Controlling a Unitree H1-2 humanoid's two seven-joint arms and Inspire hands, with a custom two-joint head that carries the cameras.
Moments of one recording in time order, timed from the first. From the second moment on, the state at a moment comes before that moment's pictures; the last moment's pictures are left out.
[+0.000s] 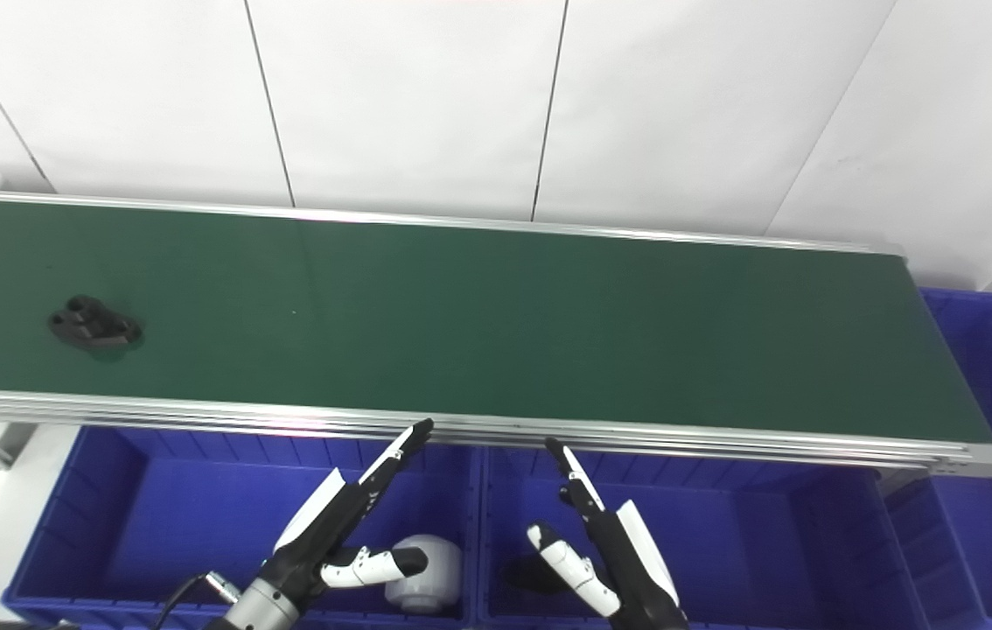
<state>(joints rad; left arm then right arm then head) 0.11 0.06 -0.37 0.10 0.27 -0.28 -0.21 0.33 -0.18 0.17 -0.16 -0.22 -0.10 0.10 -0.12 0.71</state>
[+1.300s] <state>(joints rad) 0.12 0.04 -0.37 0.28 0.25 -0.41 -0.19 0.32 -0.15 0.12 0.10 -0.21 -0.35 -0.01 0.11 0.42</state>
